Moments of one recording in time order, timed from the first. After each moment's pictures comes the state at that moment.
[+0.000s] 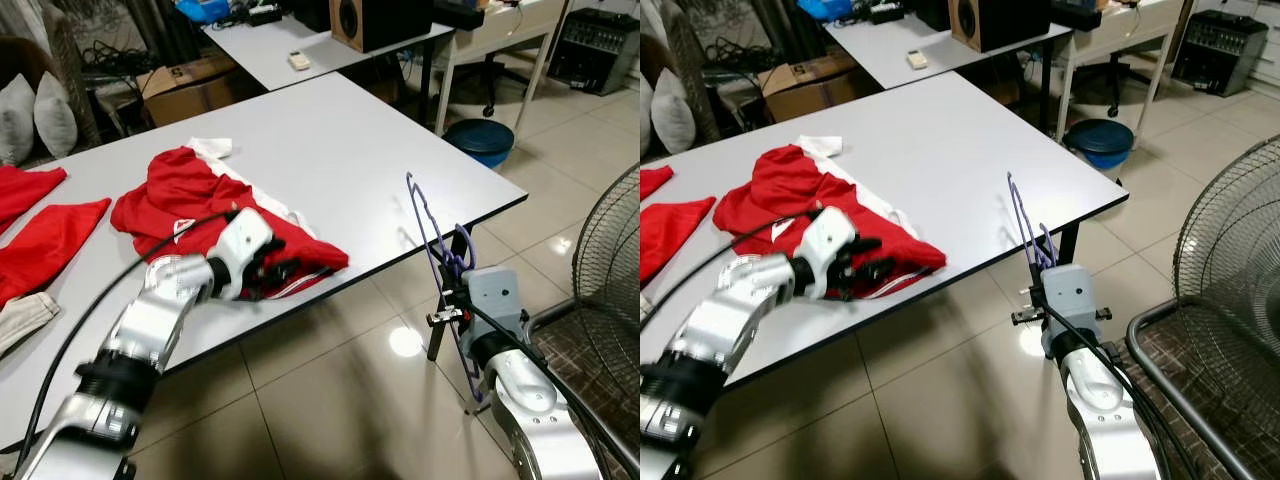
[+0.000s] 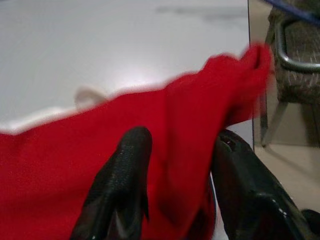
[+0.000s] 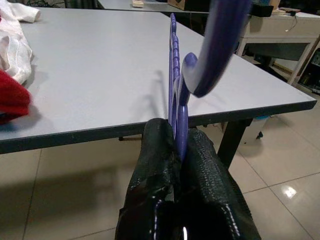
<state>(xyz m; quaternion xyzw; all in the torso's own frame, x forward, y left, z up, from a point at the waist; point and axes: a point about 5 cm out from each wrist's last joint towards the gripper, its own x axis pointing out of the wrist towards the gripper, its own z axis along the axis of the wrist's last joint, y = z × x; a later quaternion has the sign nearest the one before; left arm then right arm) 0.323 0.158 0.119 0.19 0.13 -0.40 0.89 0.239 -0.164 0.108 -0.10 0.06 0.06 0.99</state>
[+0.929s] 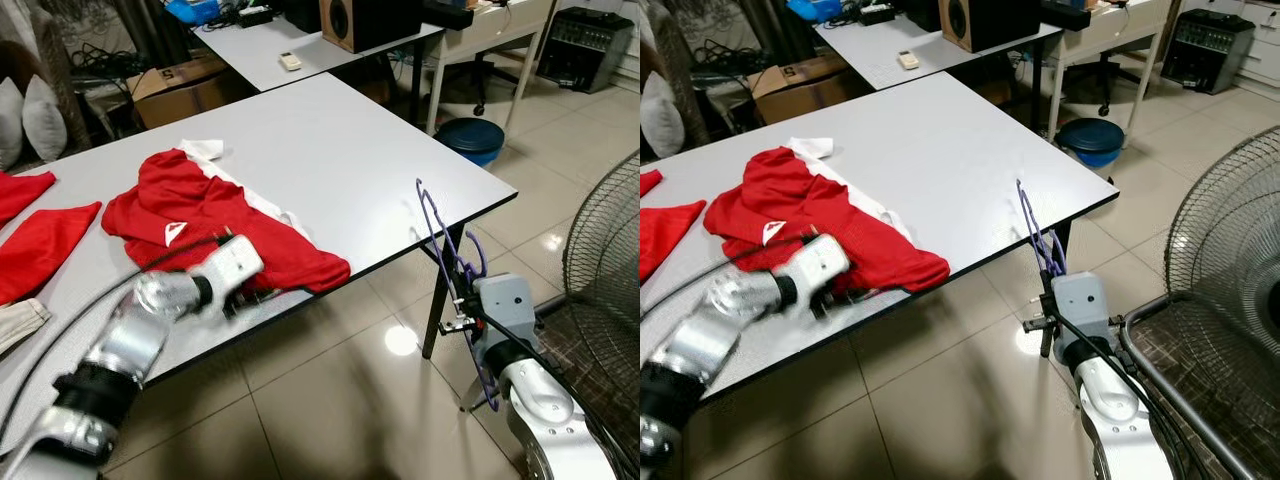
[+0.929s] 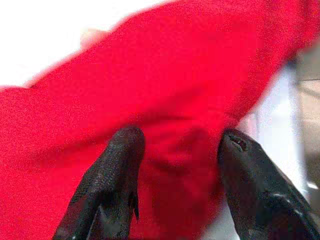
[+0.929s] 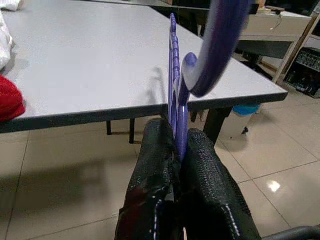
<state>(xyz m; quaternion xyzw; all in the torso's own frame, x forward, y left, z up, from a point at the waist) 0.321 0.185 0.113 0.31 0.17 -0.35 0.87 0.231 -0.174 0.110 -0.12 0.06 0.05 0.99</state>
